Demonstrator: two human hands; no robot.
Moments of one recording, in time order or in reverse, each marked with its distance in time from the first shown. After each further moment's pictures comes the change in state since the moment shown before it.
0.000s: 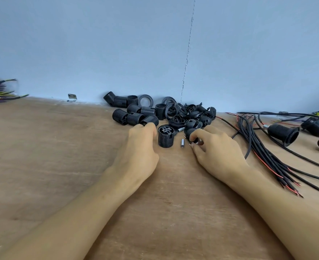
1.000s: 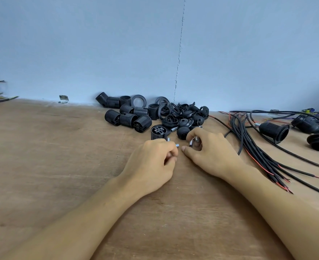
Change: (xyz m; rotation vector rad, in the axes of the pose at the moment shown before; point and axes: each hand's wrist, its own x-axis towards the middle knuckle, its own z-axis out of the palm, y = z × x) left_hand -0.013 0.011 0.024 -0.087 -0.087 0.313; right_hand 0.000 0.004 -0.009 0.161 -0.136 0.104
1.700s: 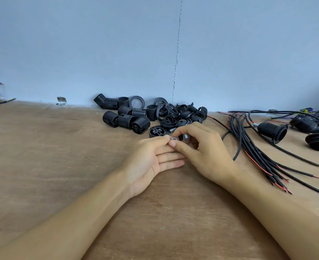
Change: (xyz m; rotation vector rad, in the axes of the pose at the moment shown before) left_hand 0.011 0.011 -0.009 -1.420 -0.168 -0.610; right_hand -0.004 -0.010 0.005 0.329 0.167 -0.295
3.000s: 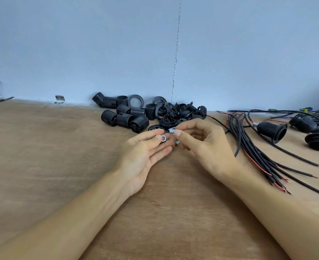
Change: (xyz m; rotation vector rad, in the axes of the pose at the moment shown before) left_hand 0.006 -0.002 -0.004 -0.140 0.220 0.125; right_hand 0.002 -0.009 -0.002 0.540 0.051 0.240
